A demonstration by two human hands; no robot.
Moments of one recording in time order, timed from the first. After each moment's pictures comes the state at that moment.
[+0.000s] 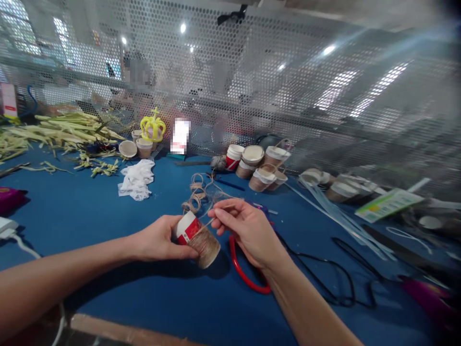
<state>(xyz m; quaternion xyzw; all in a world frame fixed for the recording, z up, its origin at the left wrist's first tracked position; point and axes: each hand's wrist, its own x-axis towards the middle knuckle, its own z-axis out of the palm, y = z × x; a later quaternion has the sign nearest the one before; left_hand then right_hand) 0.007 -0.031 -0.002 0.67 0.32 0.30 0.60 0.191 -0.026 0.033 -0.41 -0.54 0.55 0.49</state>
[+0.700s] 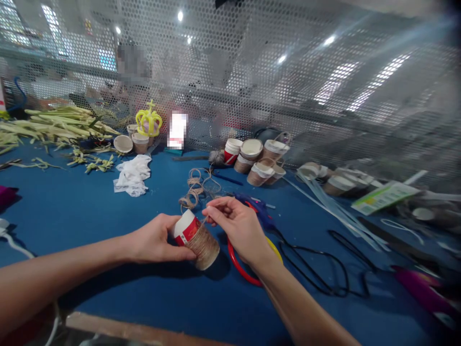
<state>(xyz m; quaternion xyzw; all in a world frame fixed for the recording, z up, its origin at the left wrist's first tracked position) 0.004 -0.035 0.001 0.73 0.30 0.29 0.54 0.187 -0.026 0.022 -0.47 -0.60 0.44 0.47</state>
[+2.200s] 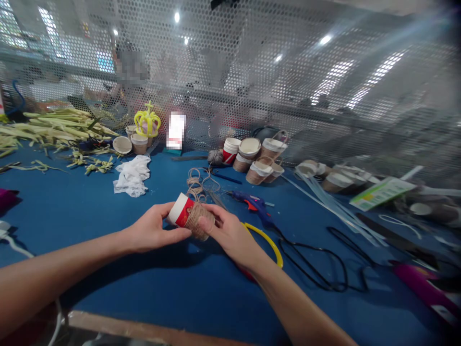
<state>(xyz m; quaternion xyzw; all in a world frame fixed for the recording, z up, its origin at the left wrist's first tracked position) -0.001 -0.026 -0.002 0.73 0.37 0.35 0.45 0.187 -0.034 0.015 -0.48 -0.66 0.47 0.35</state>
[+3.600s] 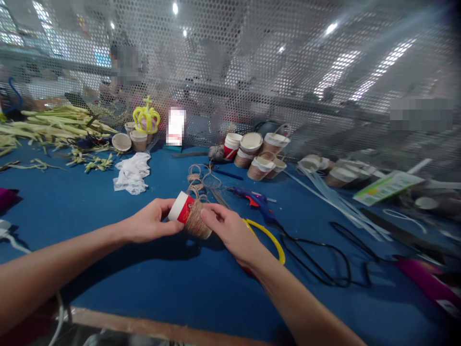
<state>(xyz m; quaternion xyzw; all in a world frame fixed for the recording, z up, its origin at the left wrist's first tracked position) -0.006 -0.018 0.003 0.68 0.34 0.30 0.58 0.185 -0.035 0.012 -0.50 -0.63 0.49 0.35</state>
